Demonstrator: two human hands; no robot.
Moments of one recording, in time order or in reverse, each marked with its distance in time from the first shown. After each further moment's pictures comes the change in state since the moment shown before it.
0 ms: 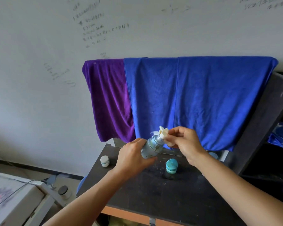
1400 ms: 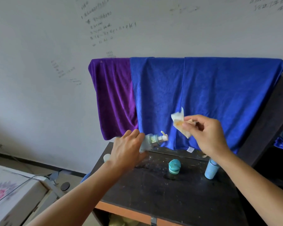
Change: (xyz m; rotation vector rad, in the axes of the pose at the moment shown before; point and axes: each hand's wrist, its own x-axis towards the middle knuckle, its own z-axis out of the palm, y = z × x) left_hand 0.006 -0.012 -0.026 0.532 0.067 0.217; right_hand -0.010 -0.035 -0.025 -0.442 0.114 -0.457
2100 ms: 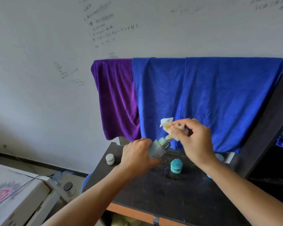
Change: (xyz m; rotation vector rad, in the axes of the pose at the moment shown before) left_hand -0.005 0.028 -0.005 -0.245 -0.233 -0.209; right_hand -0.019 -0.009 0.030 -0.102 0.127 -0.188
